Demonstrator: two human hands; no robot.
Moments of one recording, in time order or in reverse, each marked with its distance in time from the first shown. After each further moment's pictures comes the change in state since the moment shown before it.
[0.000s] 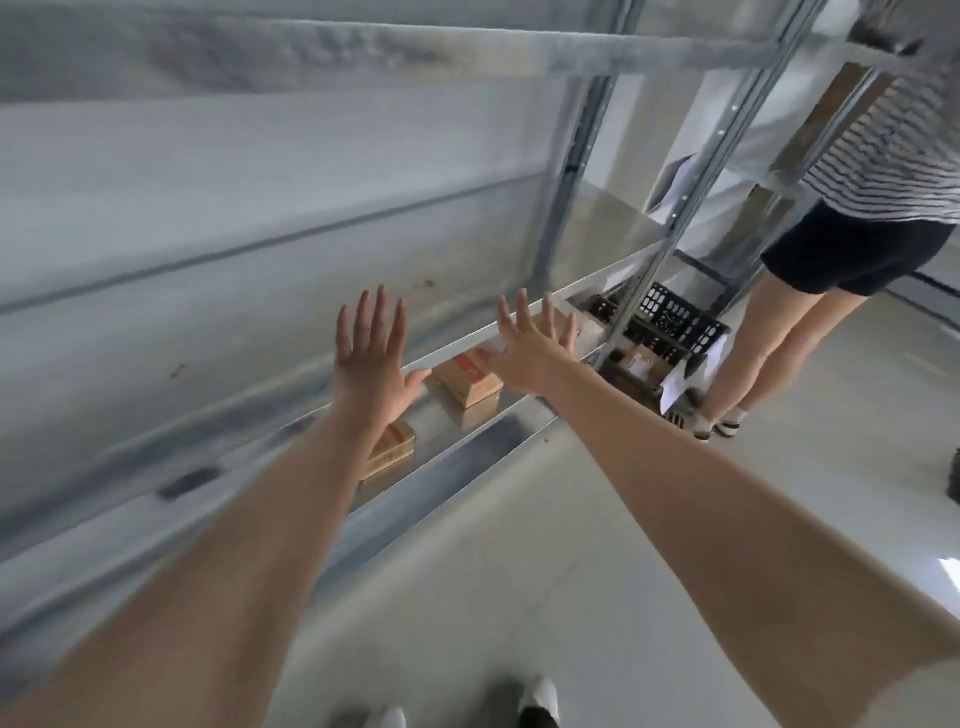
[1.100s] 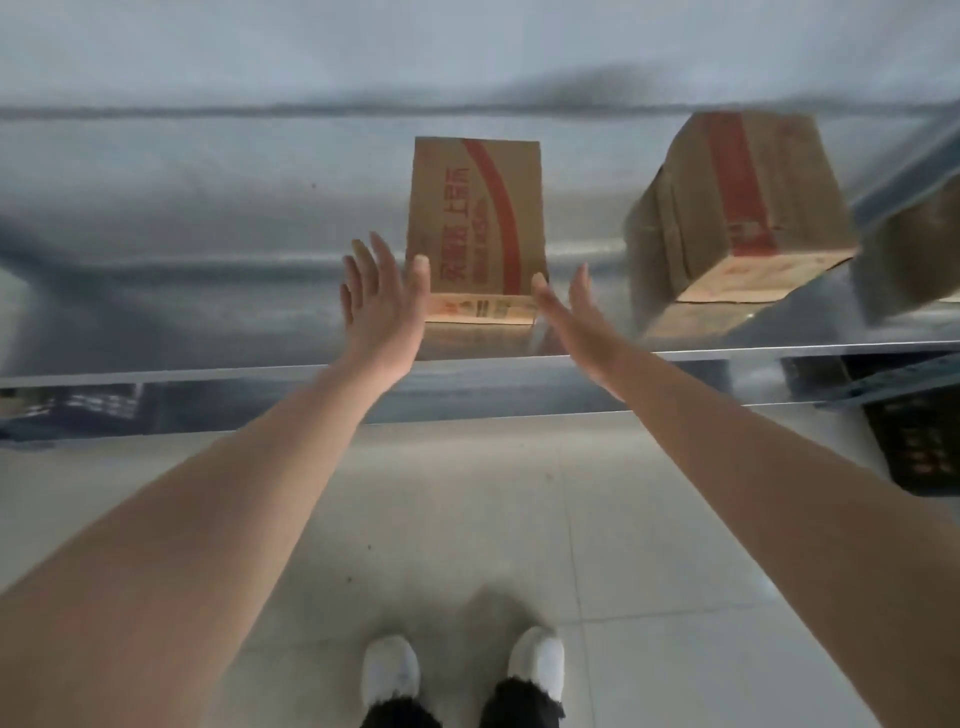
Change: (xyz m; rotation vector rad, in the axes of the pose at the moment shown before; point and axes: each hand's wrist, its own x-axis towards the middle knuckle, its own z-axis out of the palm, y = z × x) left_hand -0.033 0.015 0.402 -0.763 -0.141 -0.982; right_hand 0.270 -0.027 0.409 0.788 -0.540 -0.322
